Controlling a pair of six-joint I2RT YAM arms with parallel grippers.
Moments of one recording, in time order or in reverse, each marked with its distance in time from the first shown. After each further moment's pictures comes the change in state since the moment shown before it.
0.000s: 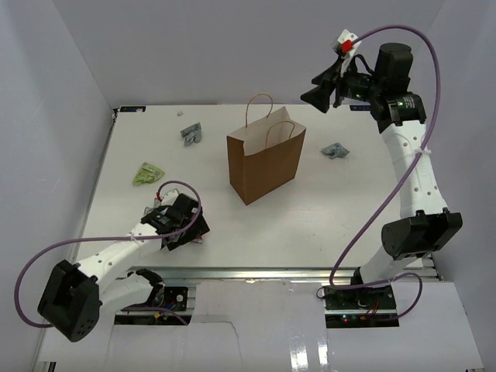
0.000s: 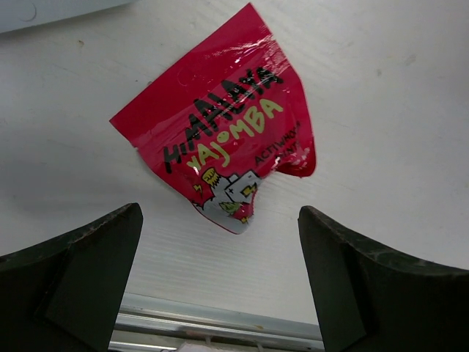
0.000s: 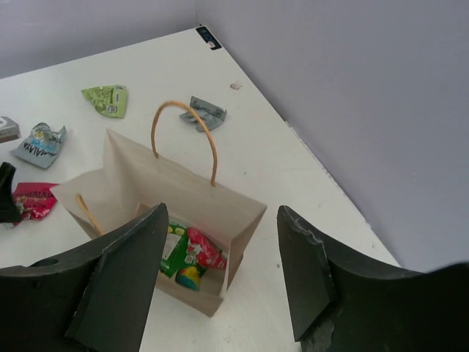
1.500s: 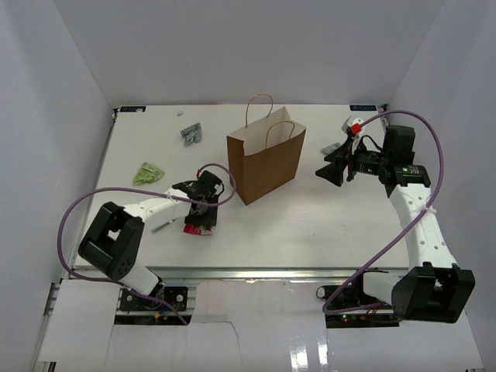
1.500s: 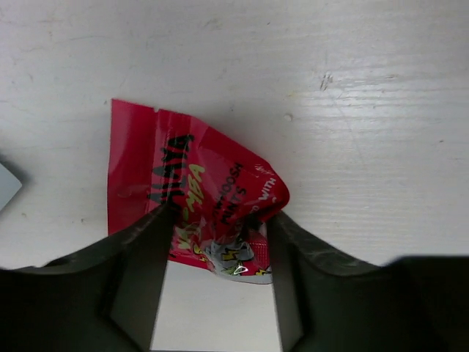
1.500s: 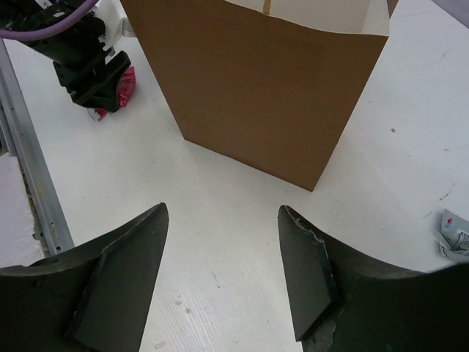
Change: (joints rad) left arm 0.000 0.519 0.280 0.071 0.066 0.530; right arm -0.216 -0.481 -0.901 0.018 -0.195 -0.152
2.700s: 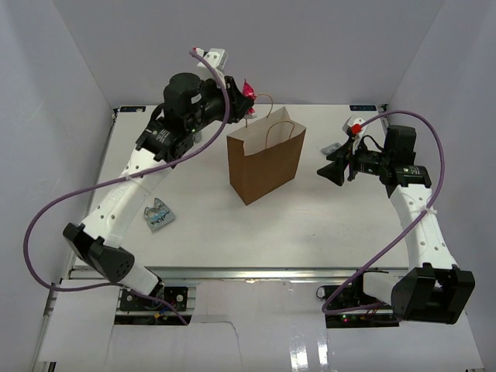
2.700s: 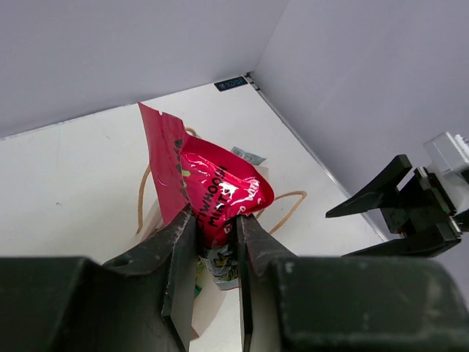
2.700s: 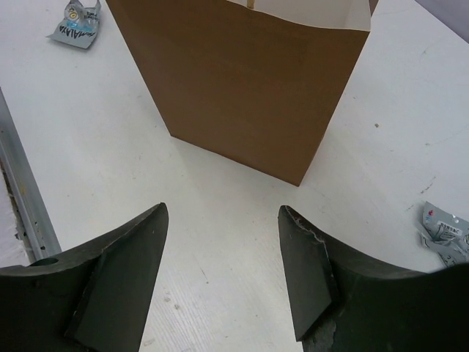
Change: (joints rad) left arm 0.000 -0.053 0.910 0.201 0.339 0.140; right arm -0.009 -0.002 0.000 0.000 0.028 -0.022
